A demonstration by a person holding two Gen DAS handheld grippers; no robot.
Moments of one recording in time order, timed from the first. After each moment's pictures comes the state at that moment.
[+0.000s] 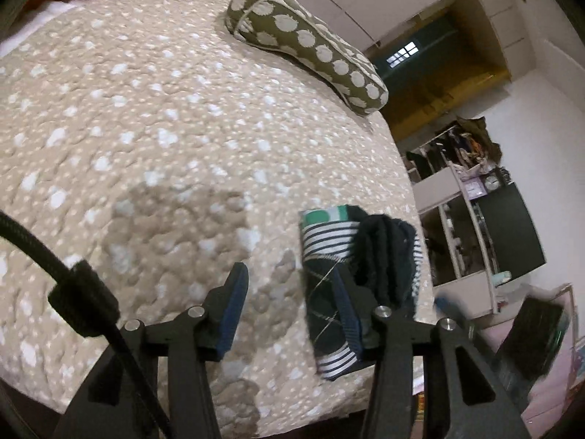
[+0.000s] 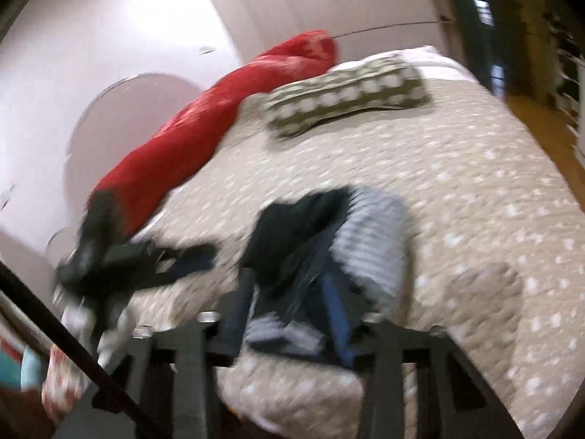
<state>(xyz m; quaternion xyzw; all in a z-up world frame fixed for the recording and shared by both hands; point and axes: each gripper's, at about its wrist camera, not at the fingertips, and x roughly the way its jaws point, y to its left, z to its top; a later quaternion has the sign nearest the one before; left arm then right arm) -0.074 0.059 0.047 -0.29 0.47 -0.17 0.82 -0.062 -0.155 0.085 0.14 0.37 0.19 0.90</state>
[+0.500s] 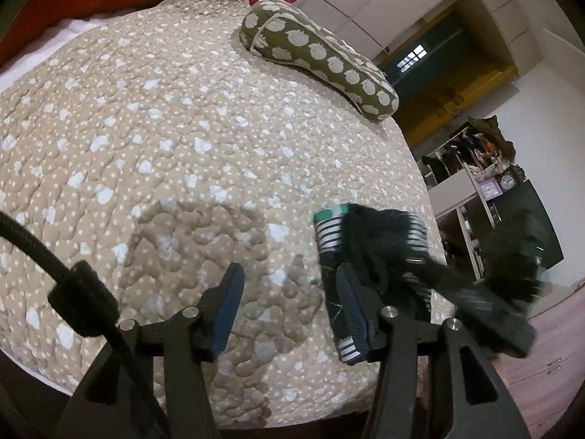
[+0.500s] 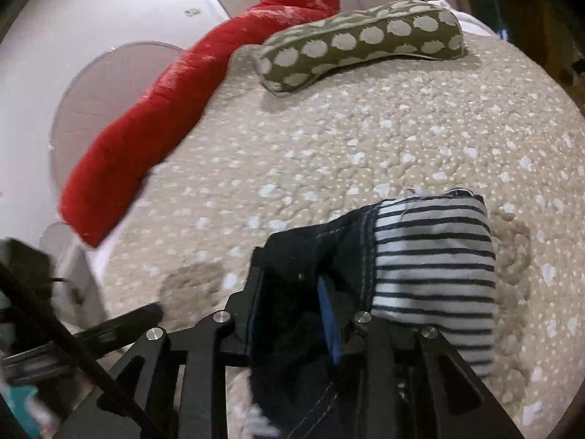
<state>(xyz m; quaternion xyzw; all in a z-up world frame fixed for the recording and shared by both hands) -0.093 0.073 0.049 -0.27 0.46 -0.14 0.83 -0.005 -0.110 0.055 0.17 0.43 0.25 0.85</state>
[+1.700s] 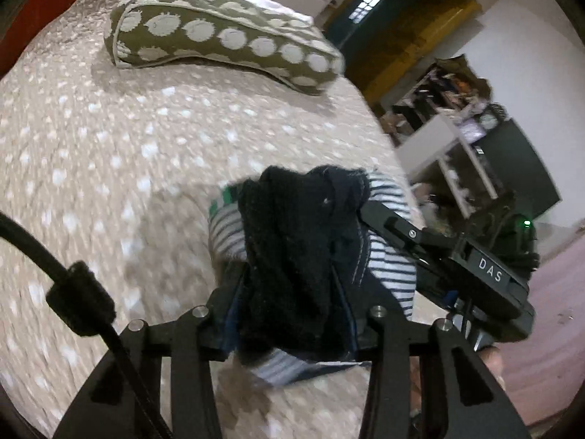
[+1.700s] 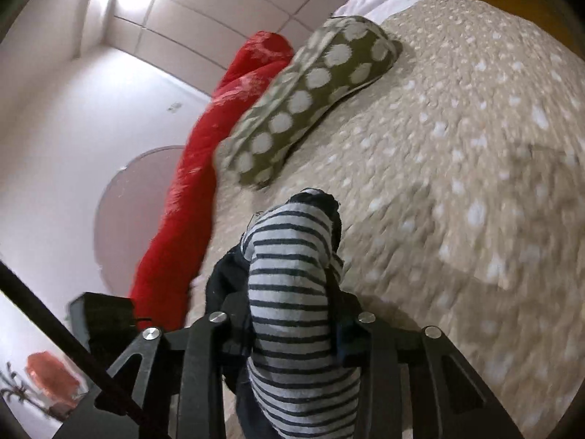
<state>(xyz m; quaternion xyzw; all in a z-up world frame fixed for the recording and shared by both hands) 0.045 -0.043 0.070 -0.17 0.50 -0.22 0.82 0.087 -0.206 0.038 0.35 0.40 0.19 0.82</state>
